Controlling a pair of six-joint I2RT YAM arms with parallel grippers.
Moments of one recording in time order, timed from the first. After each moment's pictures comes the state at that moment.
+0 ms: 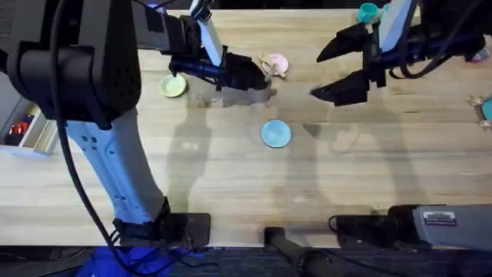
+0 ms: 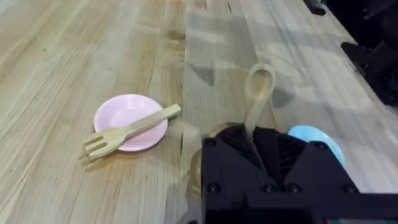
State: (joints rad) left arm -0.09 2.13 1.32 -0.66 1.35 1.22; right arm 0.00 1.54 1.21 -0.96 -0.91 -1.07
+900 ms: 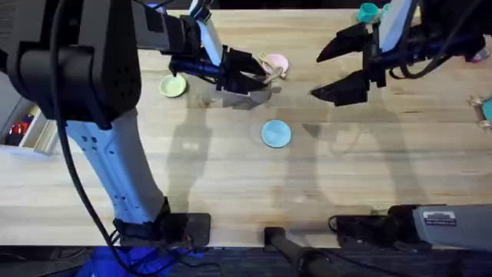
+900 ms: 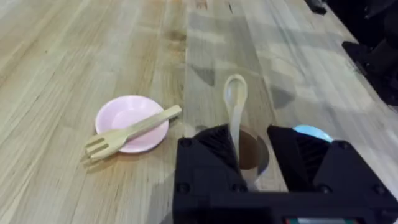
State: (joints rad) left arm -0.09 2.13 1.32 -0.65 1.36 1.23; right arm 0.00 1.54 1.21 -0.96 -0.91 -1.07
